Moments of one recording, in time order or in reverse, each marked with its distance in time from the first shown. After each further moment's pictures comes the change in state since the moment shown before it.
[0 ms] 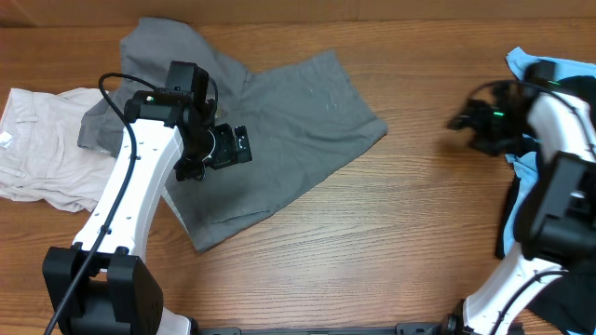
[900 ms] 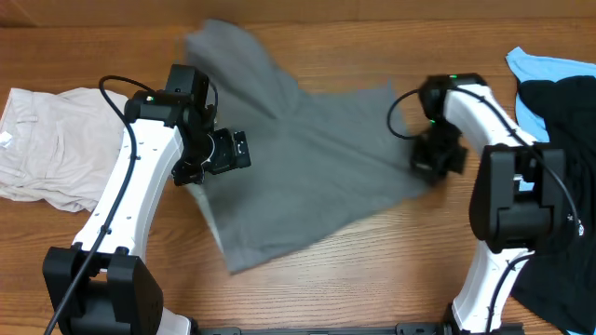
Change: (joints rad) left arm 0.000 0.000 0.000 -0.055 -0.013 0.000; right arm 0.286 0.060 -0.001 -0.472 0.528 0.286
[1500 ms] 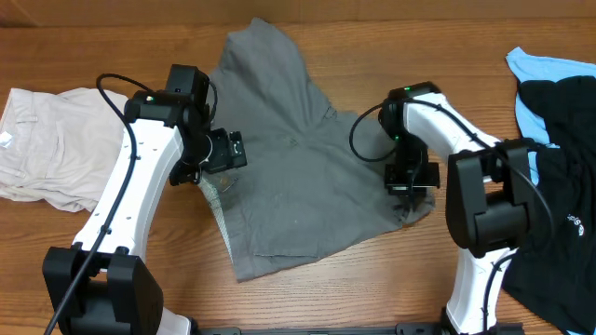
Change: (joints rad) left arm 0.000 0.000 0.000 0.005 -0.071 -0.015; right arm 0.201 0.006 -0.041 -0.099 -0.054 -0.072
